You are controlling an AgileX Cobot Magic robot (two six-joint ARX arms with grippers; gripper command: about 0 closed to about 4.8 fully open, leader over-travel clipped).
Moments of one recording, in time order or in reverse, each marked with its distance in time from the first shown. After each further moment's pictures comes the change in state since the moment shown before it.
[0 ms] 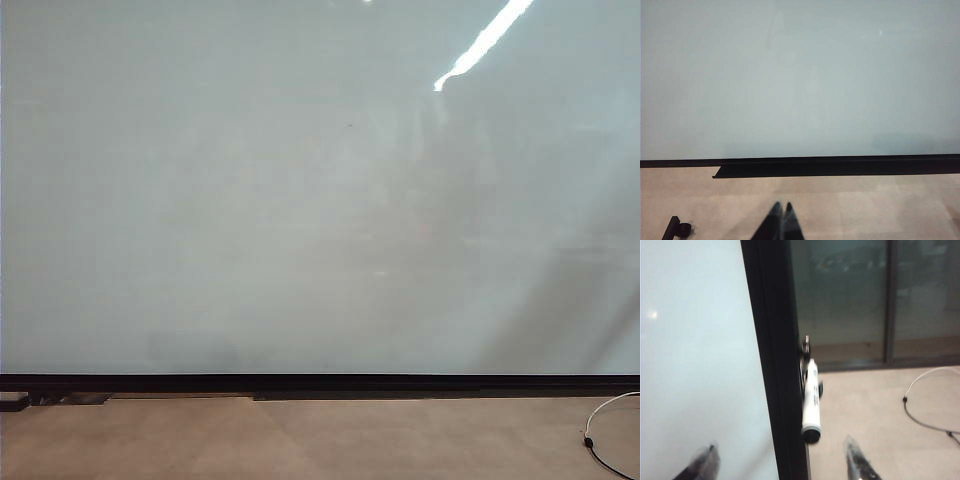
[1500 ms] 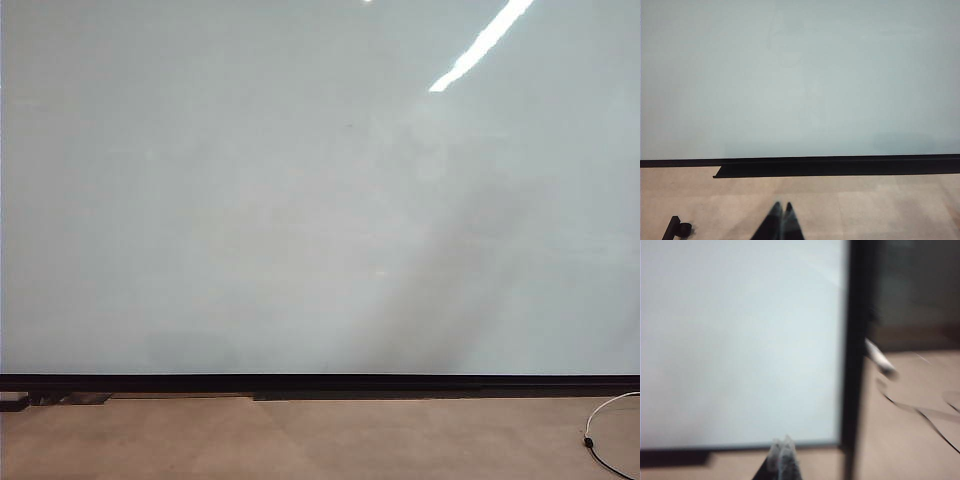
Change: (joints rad) left arm 0.000 0.000 0.000 0.000 0.000 0.000; right arm 0.670 -1.601 -0.311 -1.347 0.755 -0.123
